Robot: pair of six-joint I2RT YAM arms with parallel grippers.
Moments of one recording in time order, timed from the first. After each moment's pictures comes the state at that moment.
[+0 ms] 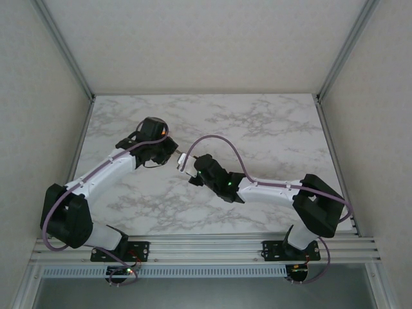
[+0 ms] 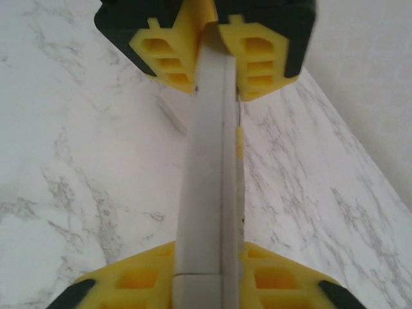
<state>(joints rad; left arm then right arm) -0.41 1.43 1.07 -0.53 0.09 -1.25 1.06 1.59 0.91 0.15 0.30 -0.39</state>
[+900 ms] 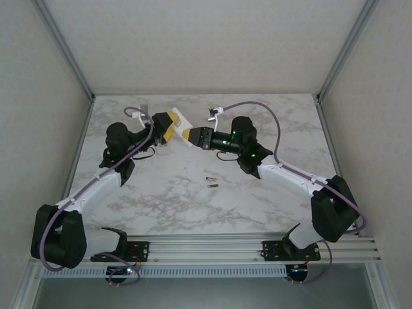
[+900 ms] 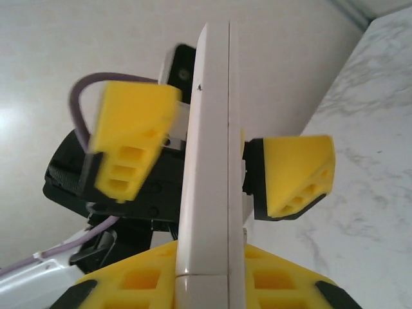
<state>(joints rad) -0.21 1.25 0.74 0.59 0.71 -1.28 0.73 1.50 1.04 0.45 -0.62 0.96</state>
